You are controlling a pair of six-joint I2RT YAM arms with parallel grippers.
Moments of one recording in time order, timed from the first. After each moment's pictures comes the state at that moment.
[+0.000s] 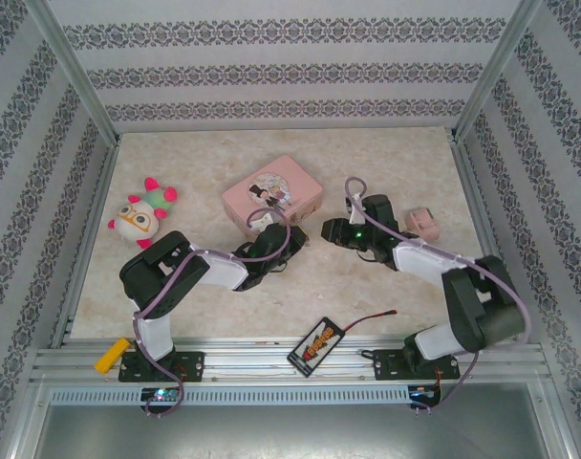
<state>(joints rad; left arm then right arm) -0.79 1.86 0.78 0.61 -0.17 -1.31 0.32 1.49 0.66 0.12 -0.52 0.64</state>
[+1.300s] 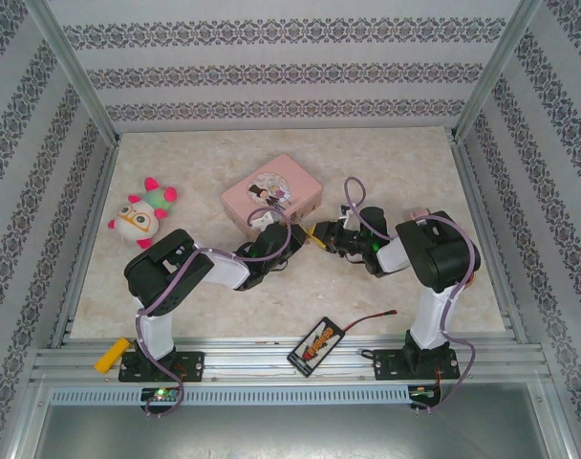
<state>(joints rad) -0.78 1.89 0.79 0.66 -0.19 -1.30 0.30 1.91 0.56 0.93 -0.80 1.15</state>
